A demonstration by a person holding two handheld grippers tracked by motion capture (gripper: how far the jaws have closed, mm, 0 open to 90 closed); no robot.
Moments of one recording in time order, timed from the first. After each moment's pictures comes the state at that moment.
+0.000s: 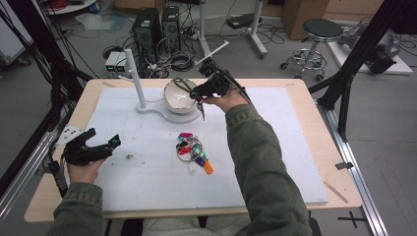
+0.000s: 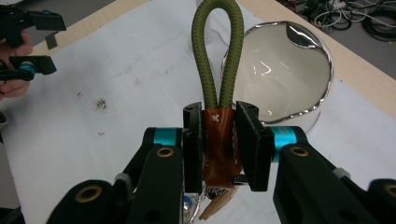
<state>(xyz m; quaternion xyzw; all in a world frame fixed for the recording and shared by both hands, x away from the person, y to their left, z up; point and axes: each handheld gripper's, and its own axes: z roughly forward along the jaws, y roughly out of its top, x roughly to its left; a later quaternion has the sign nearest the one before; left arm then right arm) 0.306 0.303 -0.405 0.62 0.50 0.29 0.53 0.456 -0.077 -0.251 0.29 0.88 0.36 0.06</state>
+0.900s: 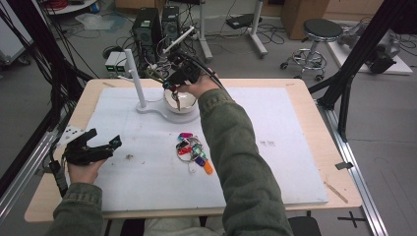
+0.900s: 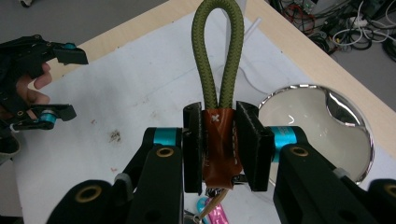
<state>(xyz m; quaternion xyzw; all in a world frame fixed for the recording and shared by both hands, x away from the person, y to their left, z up) 0.307 0.302 -0.407 0.63 0.50 0.28 0.52 0.479 -0.003 -0.231 0.25 0.90 0.35 0.05</state>
